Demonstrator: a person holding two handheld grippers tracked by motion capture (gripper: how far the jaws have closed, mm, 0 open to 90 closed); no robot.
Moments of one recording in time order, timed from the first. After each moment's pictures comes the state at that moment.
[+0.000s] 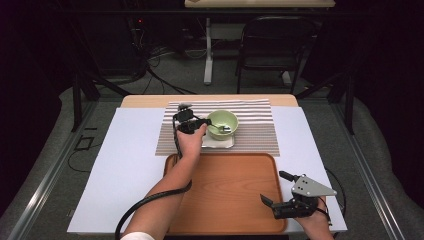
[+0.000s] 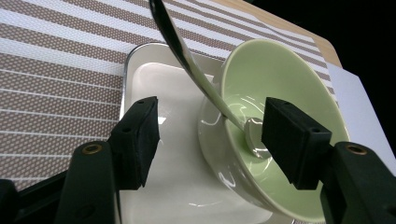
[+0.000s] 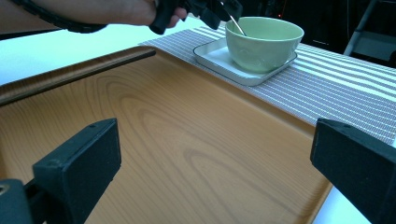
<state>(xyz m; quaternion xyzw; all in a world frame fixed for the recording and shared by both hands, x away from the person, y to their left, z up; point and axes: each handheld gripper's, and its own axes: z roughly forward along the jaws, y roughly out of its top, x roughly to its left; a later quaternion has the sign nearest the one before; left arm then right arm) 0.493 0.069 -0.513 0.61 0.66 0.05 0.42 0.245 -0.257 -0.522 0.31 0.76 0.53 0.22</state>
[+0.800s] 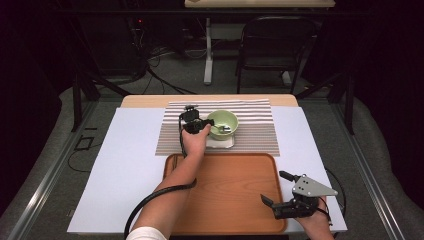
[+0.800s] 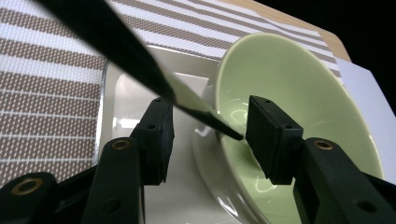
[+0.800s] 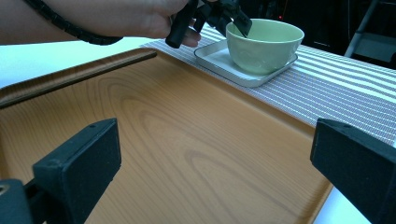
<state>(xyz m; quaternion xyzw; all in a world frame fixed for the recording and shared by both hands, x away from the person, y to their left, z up) 0.504 0.055 -0.527 0.63 0.65 0.07 0.42 0.245 -0.258 -0.522 0.31 0.75 0.53 0.22</state>
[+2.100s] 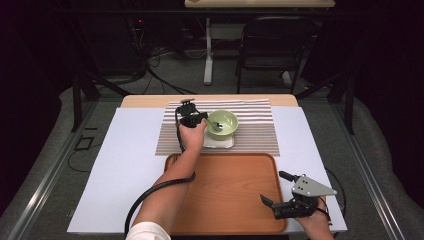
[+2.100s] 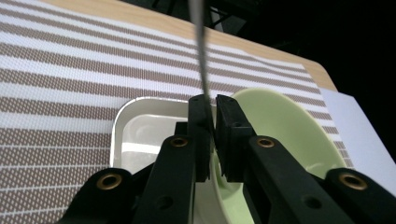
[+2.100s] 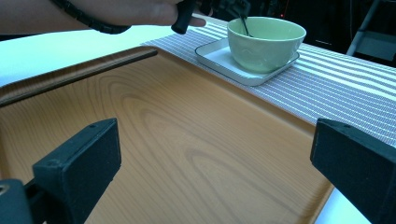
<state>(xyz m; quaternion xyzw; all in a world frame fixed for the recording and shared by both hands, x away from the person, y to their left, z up) 0.514 0.065 -0.508 0.62 0.63 0.10 0.46 0.246 -0.258 -0.523 0.31 0.76 0.53 0.22</state>
